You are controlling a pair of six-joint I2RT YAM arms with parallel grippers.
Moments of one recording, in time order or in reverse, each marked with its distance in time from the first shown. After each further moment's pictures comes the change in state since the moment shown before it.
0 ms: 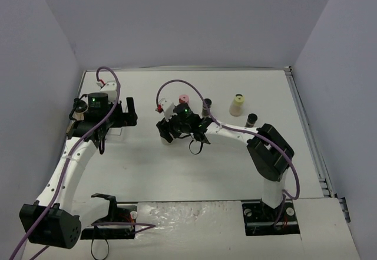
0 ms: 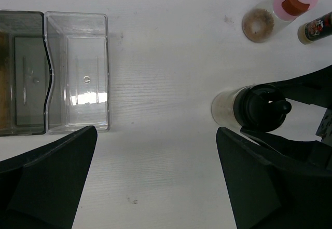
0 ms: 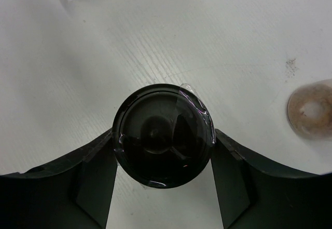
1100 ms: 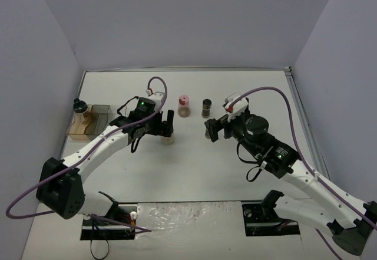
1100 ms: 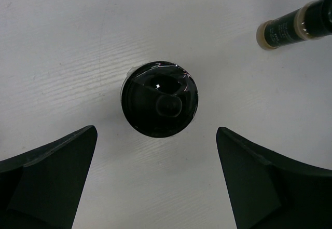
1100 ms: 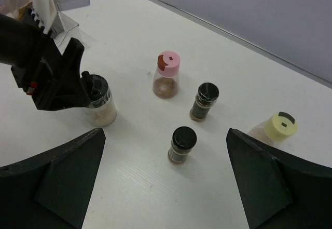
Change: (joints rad) left arm -0.374 0.246 -0.022 0.153 -0.019 -0.114; right arm -0.061 -0.939 -0.353 -0.198 0.315 0.017
